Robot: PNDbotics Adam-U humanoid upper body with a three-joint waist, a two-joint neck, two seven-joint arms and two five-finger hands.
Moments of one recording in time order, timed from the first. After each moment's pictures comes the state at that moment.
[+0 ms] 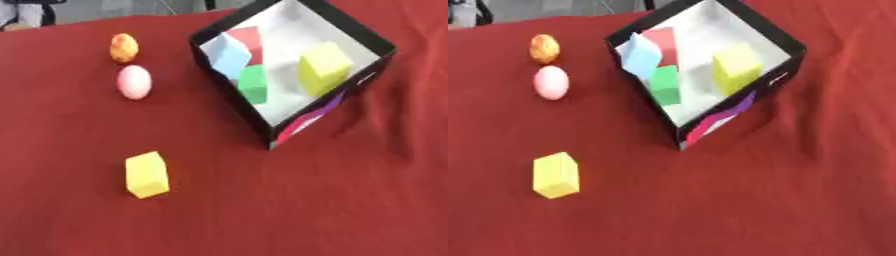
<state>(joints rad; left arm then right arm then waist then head) -1.20 0.57 -0.04 -1.04 -0.50 -0.32 -0.37 -0.14 -0.64 -0.33 -1.98 -0.19 -0.16 -0.21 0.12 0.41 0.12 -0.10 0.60</state>
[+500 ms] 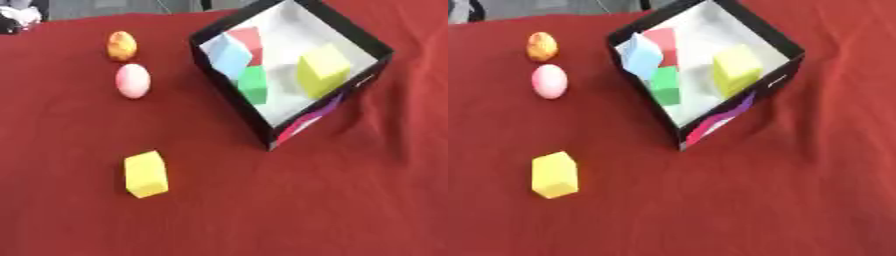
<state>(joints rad) -1.19 0.60 0.00 -0.91 -0.50 -0.32 -0.56 -0.13 -0.61 -0.33 -1.98 -0.15 -0.18 -0.19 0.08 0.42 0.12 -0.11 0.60</state>
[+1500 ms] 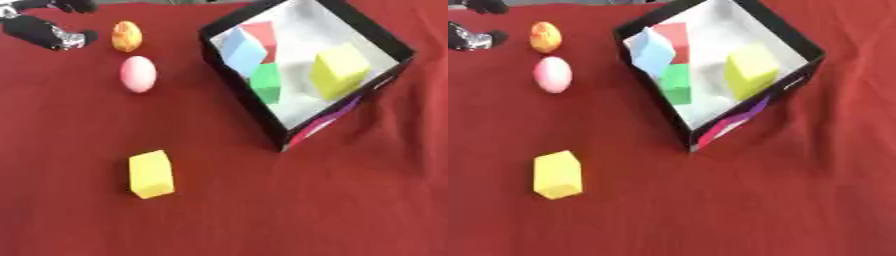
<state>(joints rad) -1.30 0.53 0.02 -0.82 -0.67 -0.35 -0.61 -0.15 -0.55 -0.31 -1.98 -0.08 -0.18 -0.15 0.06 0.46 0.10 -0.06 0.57</state>
